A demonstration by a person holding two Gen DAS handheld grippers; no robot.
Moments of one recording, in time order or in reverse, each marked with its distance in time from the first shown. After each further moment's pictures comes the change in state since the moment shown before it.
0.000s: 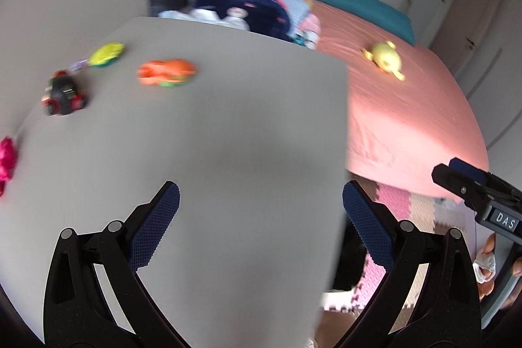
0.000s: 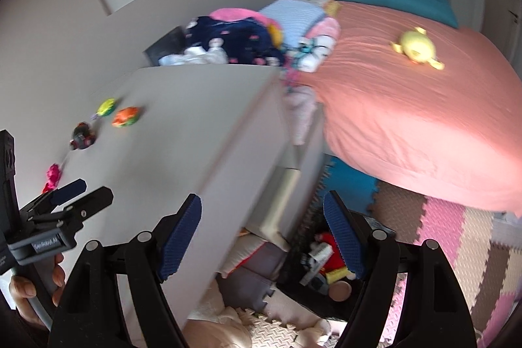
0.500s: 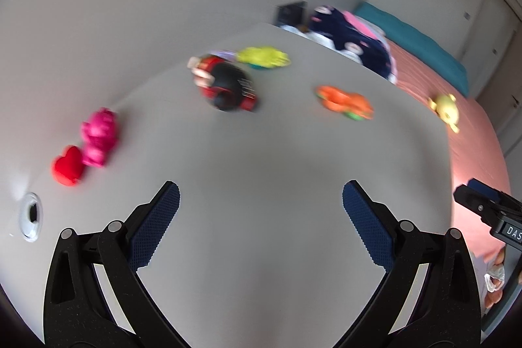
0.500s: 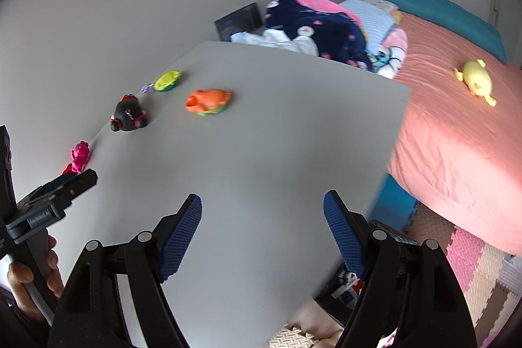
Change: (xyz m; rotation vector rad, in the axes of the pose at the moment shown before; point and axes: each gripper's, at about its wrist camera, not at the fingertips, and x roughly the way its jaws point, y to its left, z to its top) left arm -0.044 0.173 -0.011 -0.203 -0.086 0.190; right arm 0.061 0.143 0.026 -0.149 0.057 0.086
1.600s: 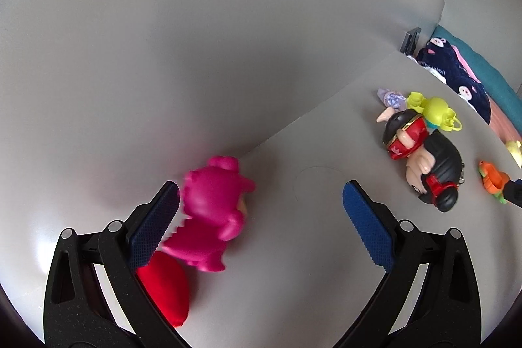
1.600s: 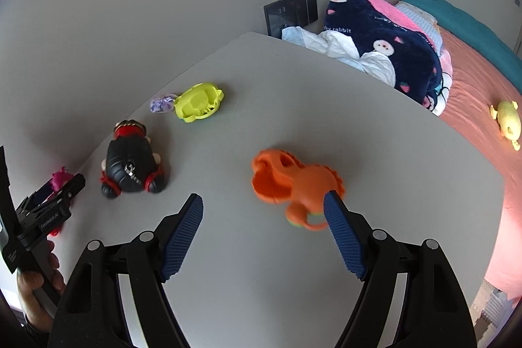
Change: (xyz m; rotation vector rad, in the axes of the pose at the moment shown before) left arm 0.080 0.136 0.047 -0.135 -0.017 0.239; right arm 0.129 0.099 0.101 -0.104 0.088 -0.034
